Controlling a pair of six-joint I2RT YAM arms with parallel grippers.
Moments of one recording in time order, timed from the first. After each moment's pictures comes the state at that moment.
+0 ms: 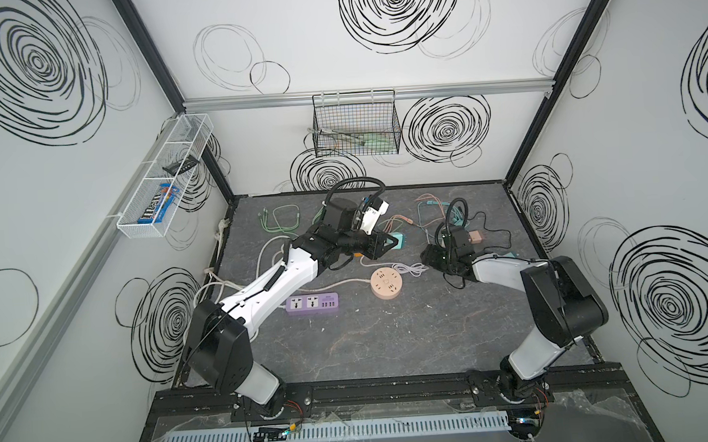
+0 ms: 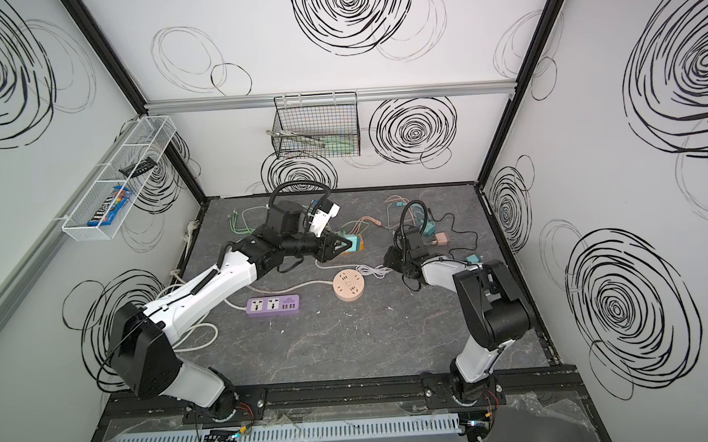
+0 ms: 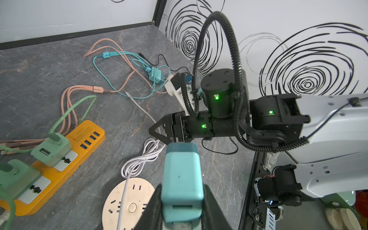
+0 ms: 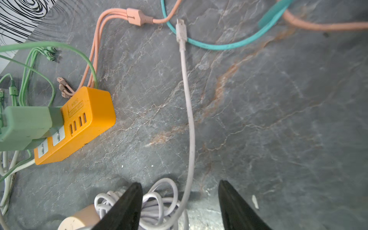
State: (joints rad) left arm -0.57 1.54 1.27 -0.29 0.54 -0.22; right arm 0.33 1.67 0.80 0.01 -0.05 0.70
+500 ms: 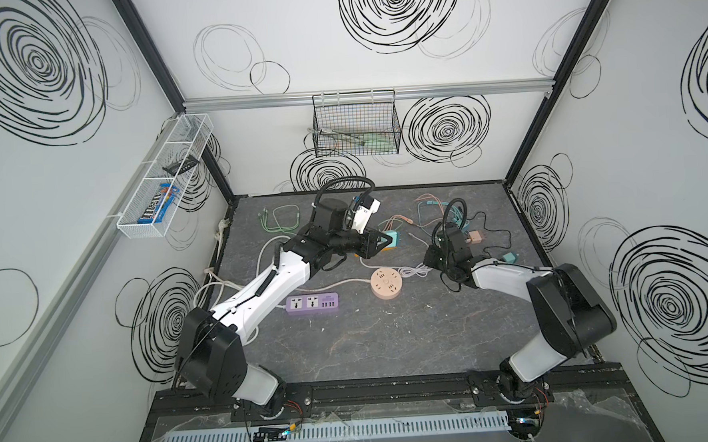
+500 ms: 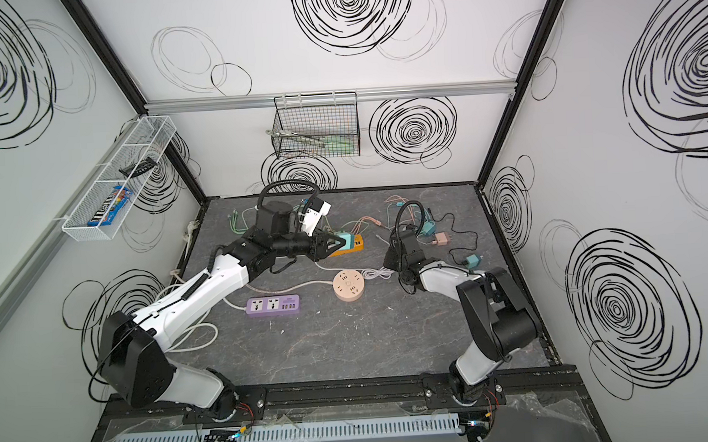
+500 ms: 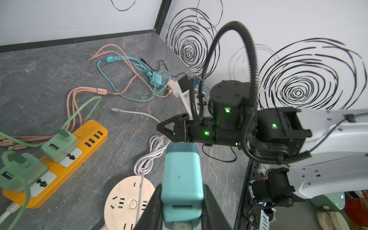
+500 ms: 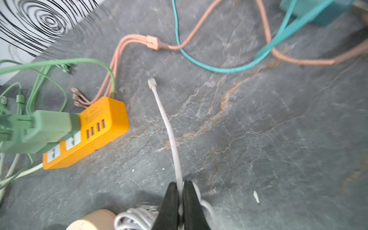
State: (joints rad) left arm -0.51 1.46 1.21 -0.24 0.60 -0.26; right arm 0.43 1.52 0.74 0.07 0.15 0.67
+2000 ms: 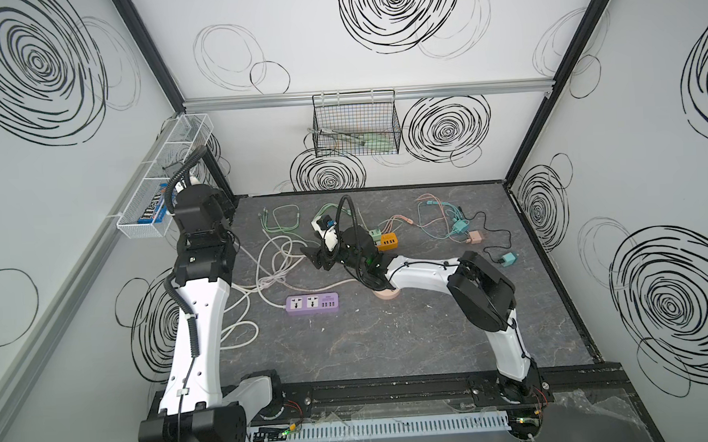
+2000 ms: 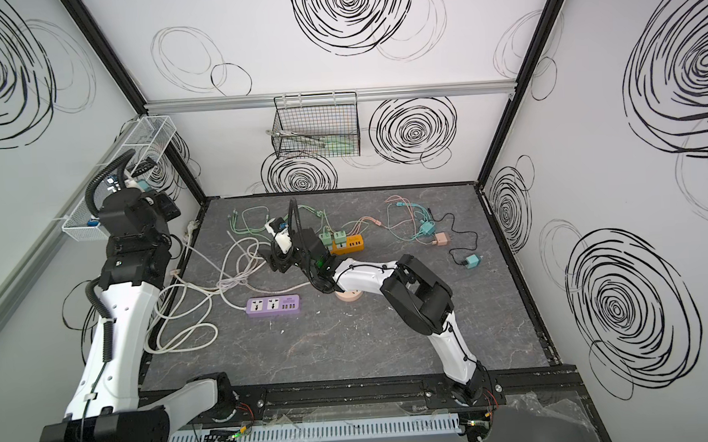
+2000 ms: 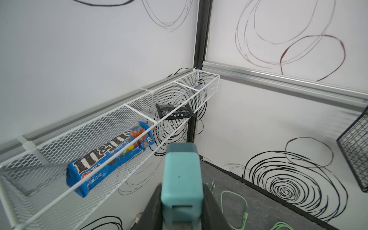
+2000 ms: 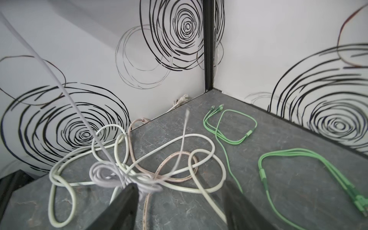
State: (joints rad) left arm 0.13 1.18 1.32 -0.29 -0.44 -0.11; right arm 0.92 2.08 1.43 0.49 -0.08 0.13
